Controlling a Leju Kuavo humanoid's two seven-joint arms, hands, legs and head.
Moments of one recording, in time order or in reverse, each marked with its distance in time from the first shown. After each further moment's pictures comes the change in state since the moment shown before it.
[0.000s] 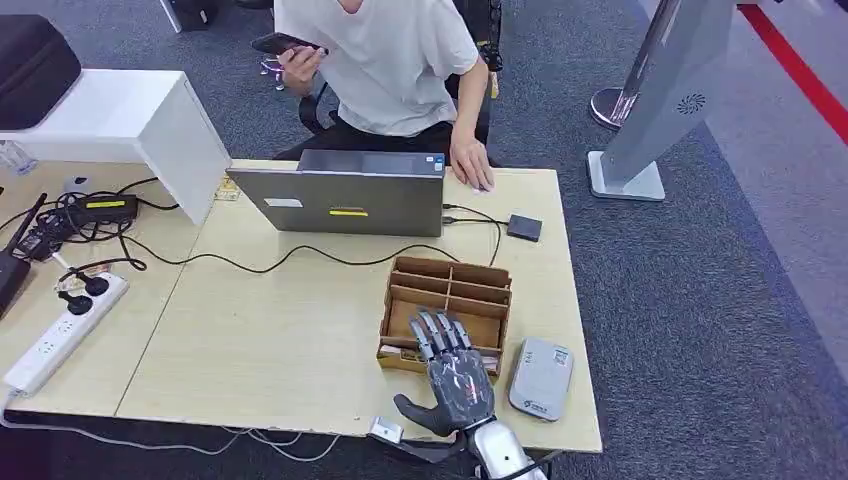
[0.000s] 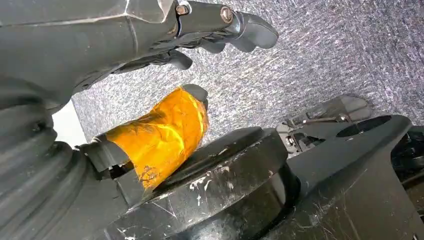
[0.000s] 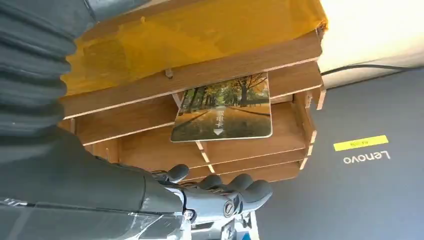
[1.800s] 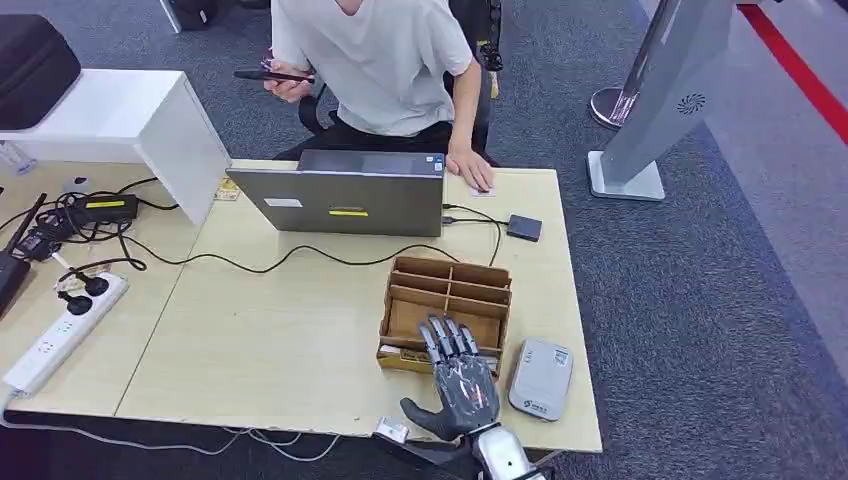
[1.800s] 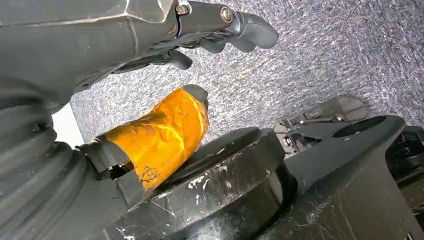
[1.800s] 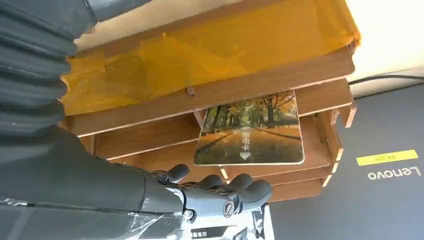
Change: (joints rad) left arm 0.000 0.000 0.000 0.000 0.000 0.003 -0.011; right arm 0.017 -0.011 -0.003 0.010 -0.008 0.000 0.036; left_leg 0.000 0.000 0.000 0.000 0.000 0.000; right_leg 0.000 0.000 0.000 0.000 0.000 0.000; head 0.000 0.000
